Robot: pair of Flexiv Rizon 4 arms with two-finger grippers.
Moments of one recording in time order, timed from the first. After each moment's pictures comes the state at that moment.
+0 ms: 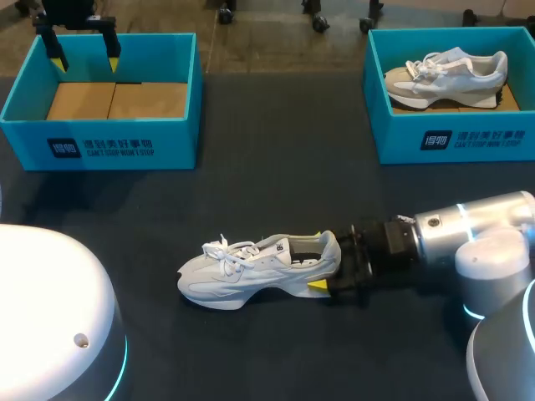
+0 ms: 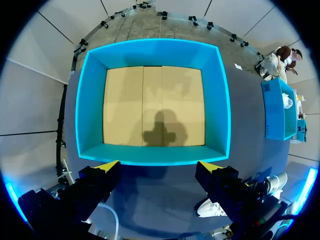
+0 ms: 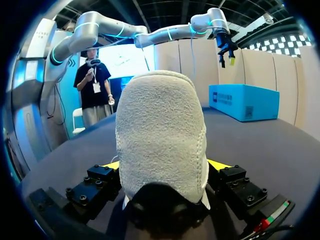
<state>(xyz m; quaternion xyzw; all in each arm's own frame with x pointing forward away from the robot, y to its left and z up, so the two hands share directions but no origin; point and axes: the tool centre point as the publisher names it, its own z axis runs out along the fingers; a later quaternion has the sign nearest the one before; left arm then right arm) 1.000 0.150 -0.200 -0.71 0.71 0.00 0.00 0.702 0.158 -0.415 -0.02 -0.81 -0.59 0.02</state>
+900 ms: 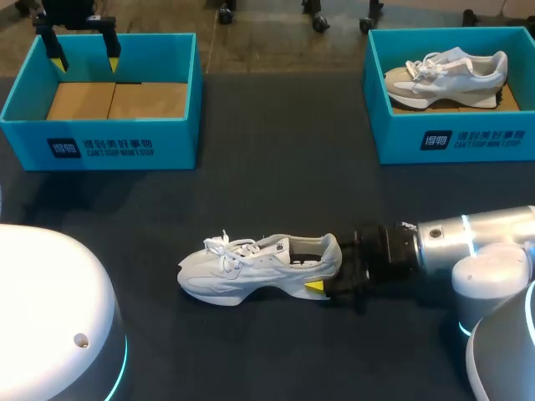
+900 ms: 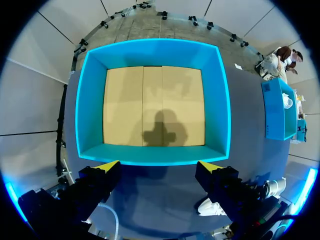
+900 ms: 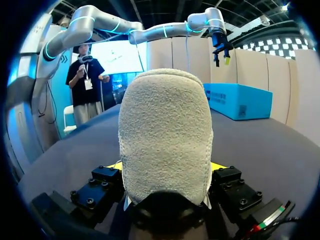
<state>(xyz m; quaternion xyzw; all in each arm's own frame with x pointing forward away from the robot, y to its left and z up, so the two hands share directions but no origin) 1.000 0.150 -0.200 -0.71 0.71 0.00 0.00 0.698 0.158 -0.416 -0.05 -0.81 -0.58 -0.02</state>
